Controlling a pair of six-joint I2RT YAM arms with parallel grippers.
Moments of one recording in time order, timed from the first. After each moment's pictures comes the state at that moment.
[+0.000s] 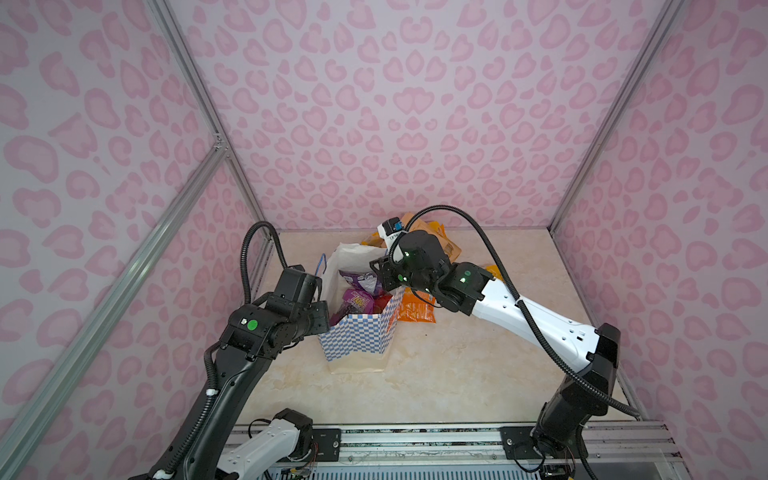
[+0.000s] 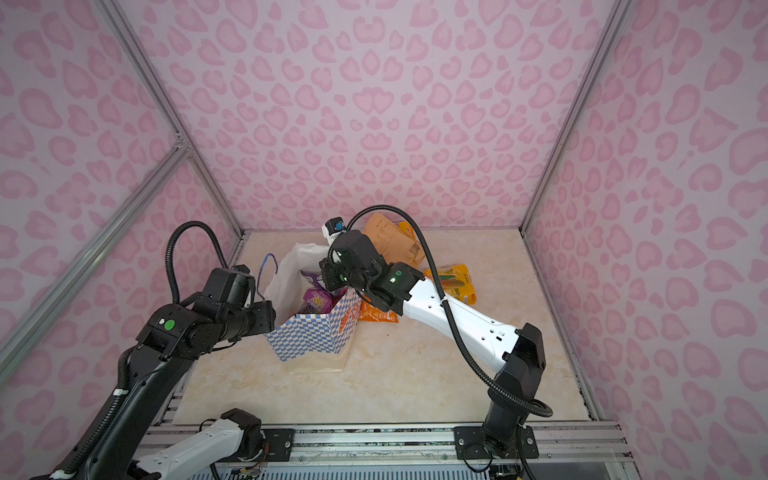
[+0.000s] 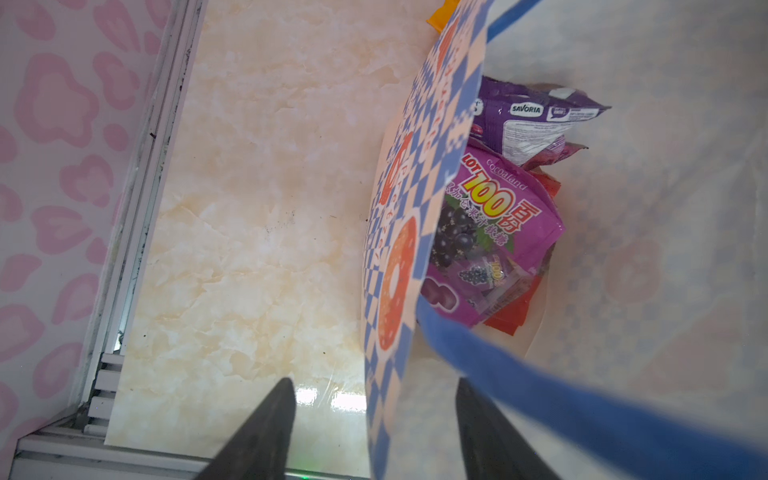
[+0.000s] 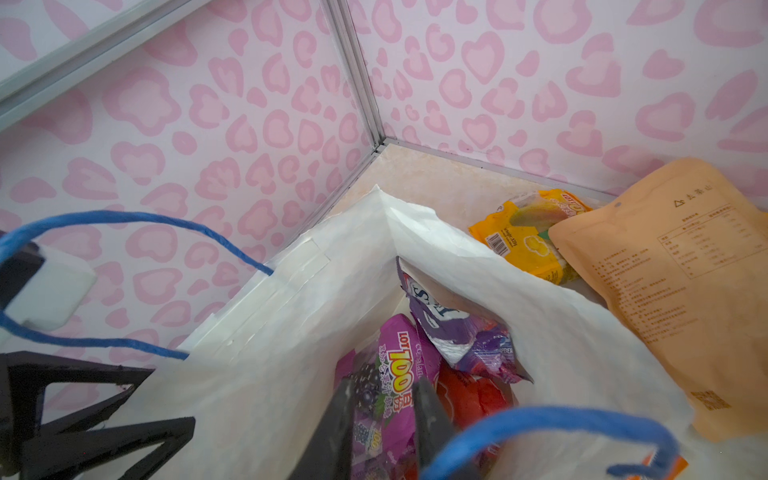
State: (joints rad) left arm -0.39 1.00 1.28 -1.29 -0.23 -0.48; right arm 0.95 1.72 1.74 -0.47 0.10 0.37
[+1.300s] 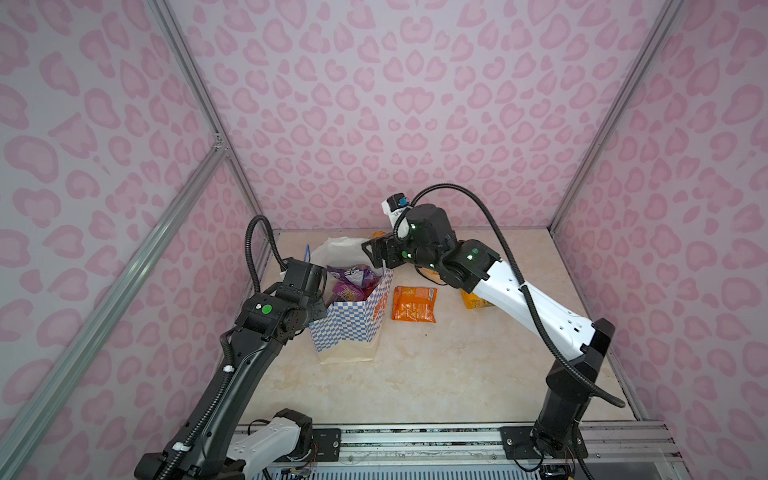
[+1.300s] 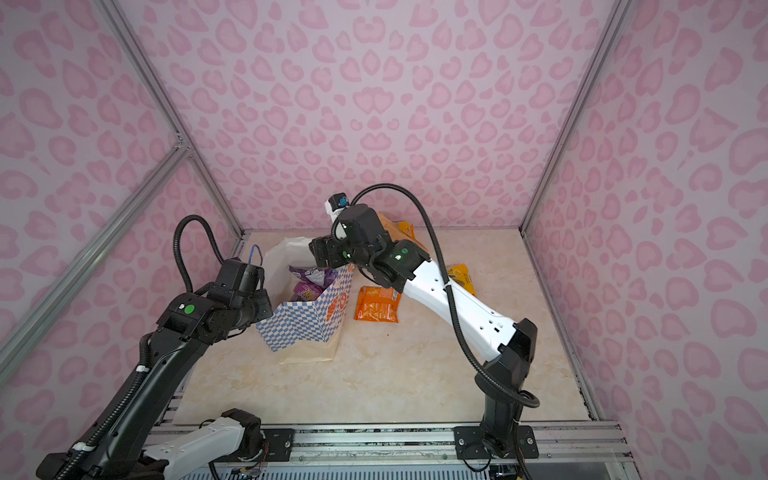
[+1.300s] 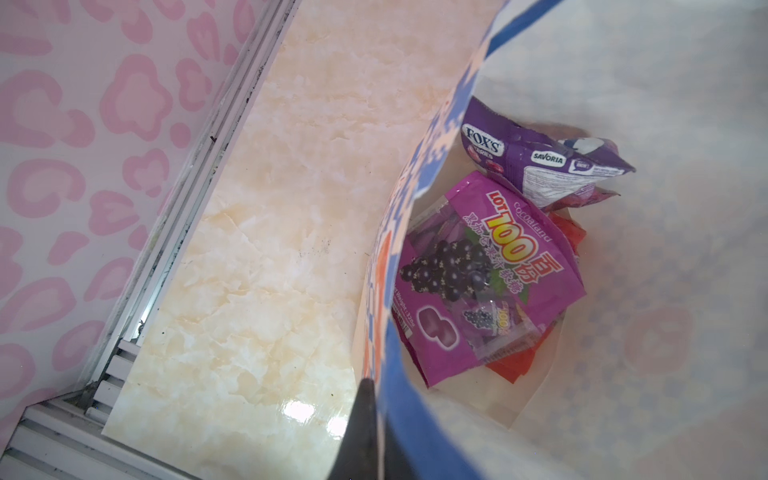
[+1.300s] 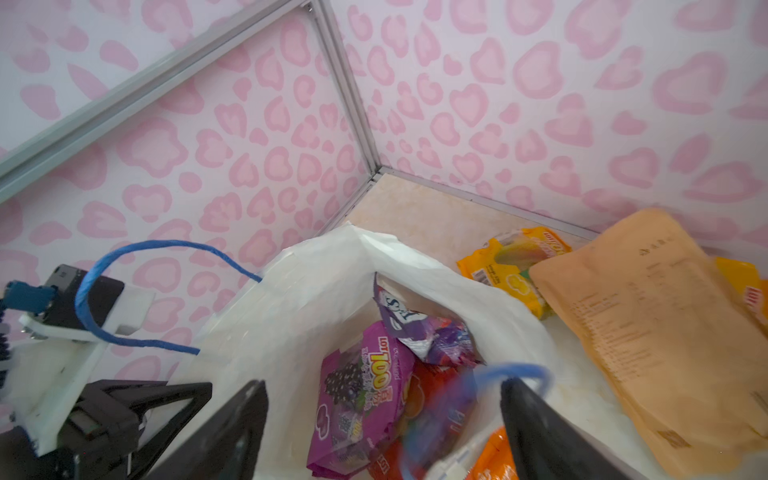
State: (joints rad) left arm -0.35 1.08 1.26 -1.18 -0.37 -0.59; right arm 0.85 1.75 1.94 -0.59 0.08 0.34
